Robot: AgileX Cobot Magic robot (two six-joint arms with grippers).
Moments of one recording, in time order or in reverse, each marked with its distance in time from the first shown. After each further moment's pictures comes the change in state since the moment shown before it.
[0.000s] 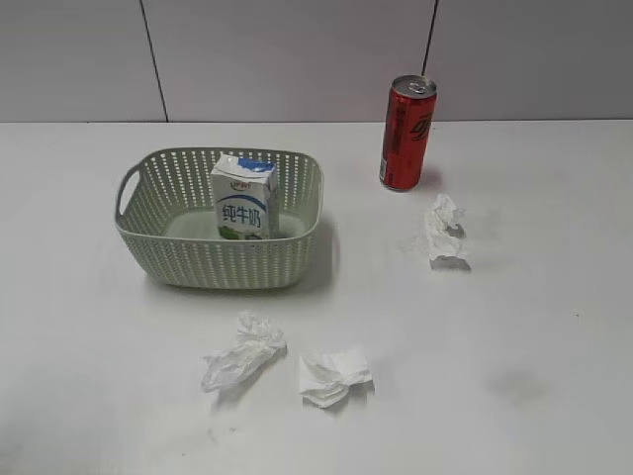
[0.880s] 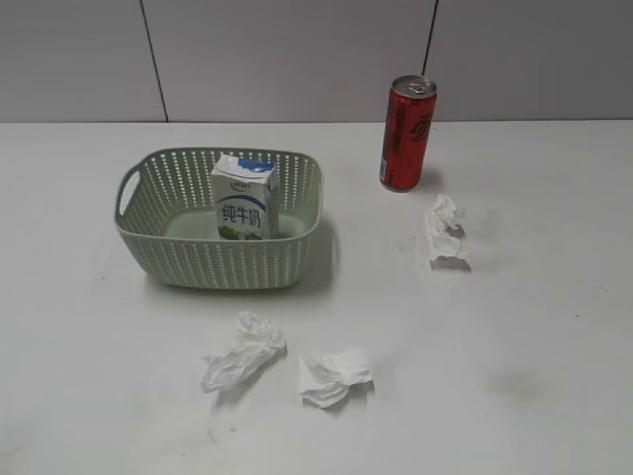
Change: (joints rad) left arm 0.000 -0.691 0.575 -0.001 -0.146 0.057; right arm 0.000 -0.176 0.145 -0.002 -0.142 -0.034
